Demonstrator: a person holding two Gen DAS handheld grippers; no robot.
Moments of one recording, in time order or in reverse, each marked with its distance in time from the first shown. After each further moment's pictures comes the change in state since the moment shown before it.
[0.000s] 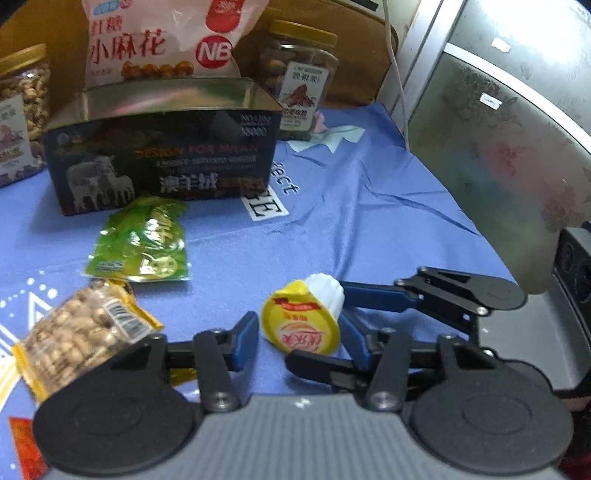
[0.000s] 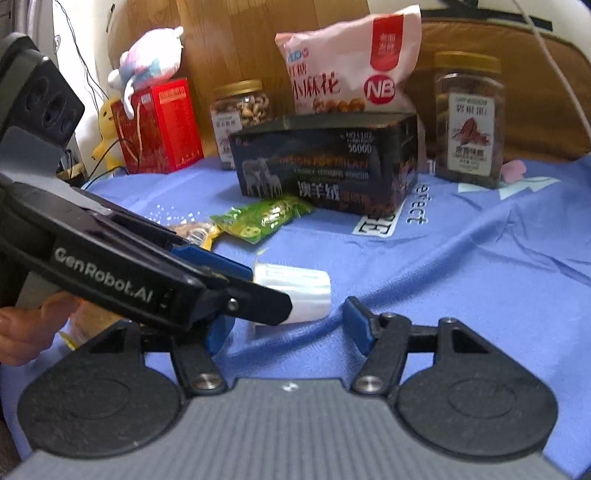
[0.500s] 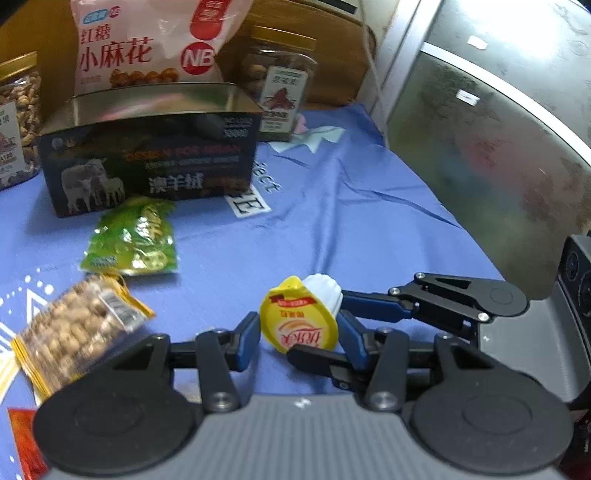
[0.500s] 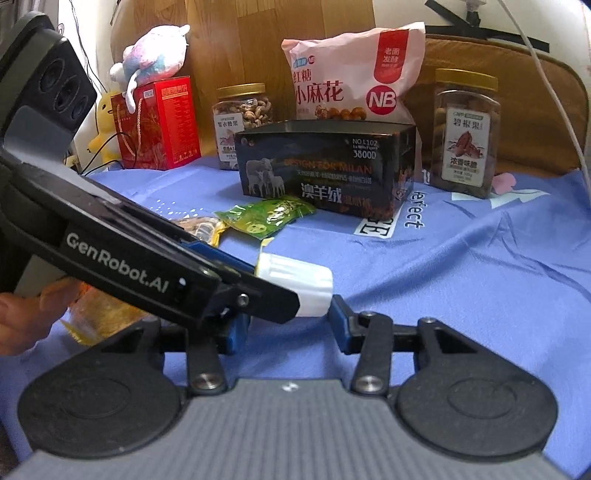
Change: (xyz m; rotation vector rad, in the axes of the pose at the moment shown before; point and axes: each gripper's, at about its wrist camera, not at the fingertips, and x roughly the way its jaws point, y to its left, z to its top) left arm -0.014 -0.007 -0.011 0.041 -0.007 -0.046; right arm -0.014 0.019 -0.008 -0.045 -0.027 -0.062
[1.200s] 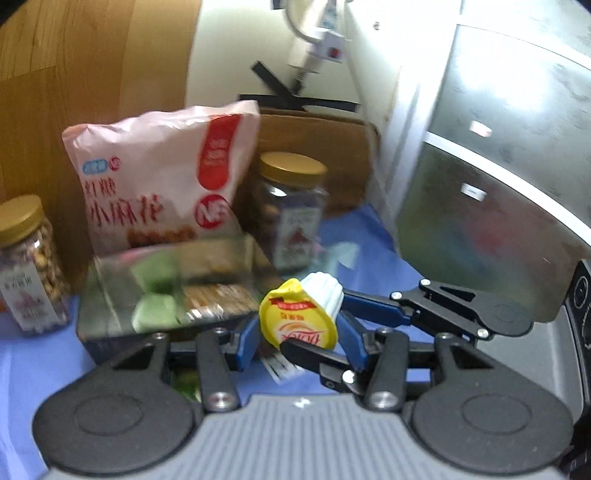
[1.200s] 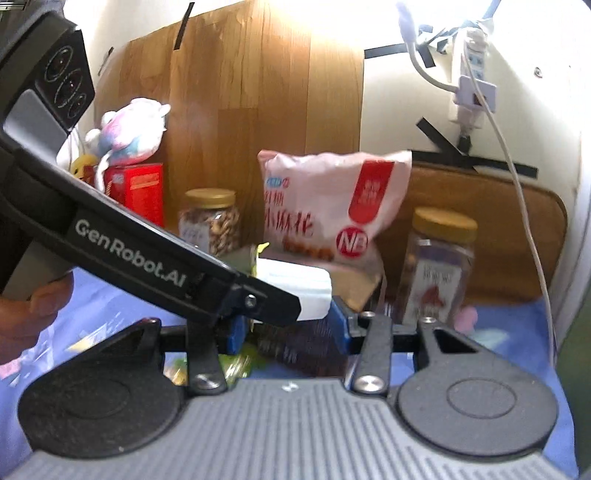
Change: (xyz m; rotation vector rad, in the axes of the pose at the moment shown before) left arm -0.035 0.014 0.122 0.071 -0.194 0.071; right arm 0.011 -0.001 0.101 -0.103 -0.240 -0.131
